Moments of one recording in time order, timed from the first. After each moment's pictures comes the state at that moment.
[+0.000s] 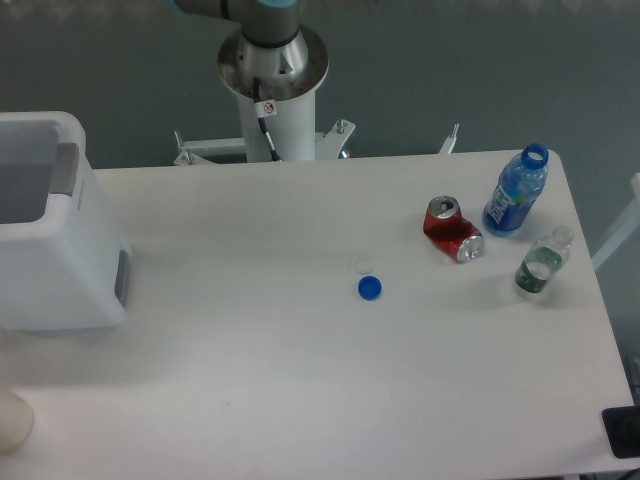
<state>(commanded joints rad) 1.79 -1.55 -1.42 -1.32 1.36 0.19</state>
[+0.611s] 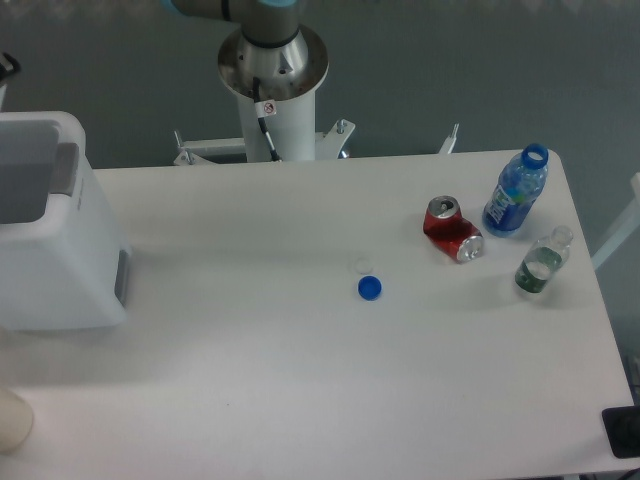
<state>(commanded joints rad) 1.83 -1.55 -1.48 -1.31 1.39 0.19</state>
